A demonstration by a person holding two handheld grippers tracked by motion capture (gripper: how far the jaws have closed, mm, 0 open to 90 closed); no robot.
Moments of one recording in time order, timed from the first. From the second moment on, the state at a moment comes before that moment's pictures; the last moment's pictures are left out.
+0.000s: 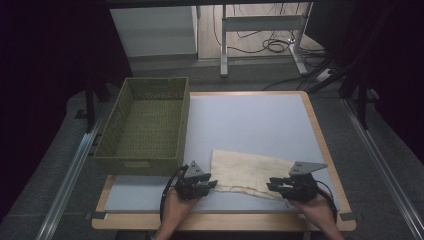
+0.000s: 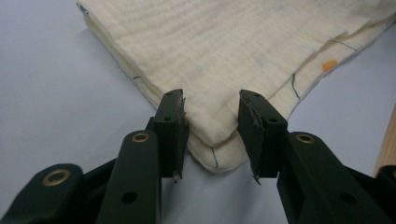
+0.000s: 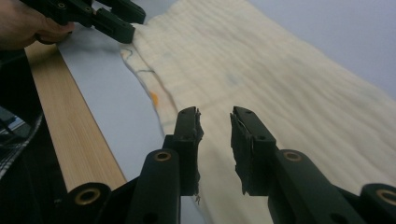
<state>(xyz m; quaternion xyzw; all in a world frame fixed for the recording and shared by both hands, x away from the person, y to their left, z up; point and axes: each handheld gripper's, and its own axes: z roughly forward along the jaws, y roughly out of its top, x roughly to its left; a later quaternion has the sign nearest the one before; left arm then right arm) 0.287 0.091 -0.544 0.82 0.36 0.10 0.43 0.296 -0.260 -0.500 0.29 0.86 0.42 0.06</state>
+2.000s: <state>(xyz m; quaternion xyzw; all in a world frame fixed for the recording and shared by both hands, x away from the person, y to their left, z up) 0.358 0.067 -0.531 0.79 0.41 0.15 0.42 0.351 -0.322 -0.516 0.40 0.83 0.34 0.19</state>
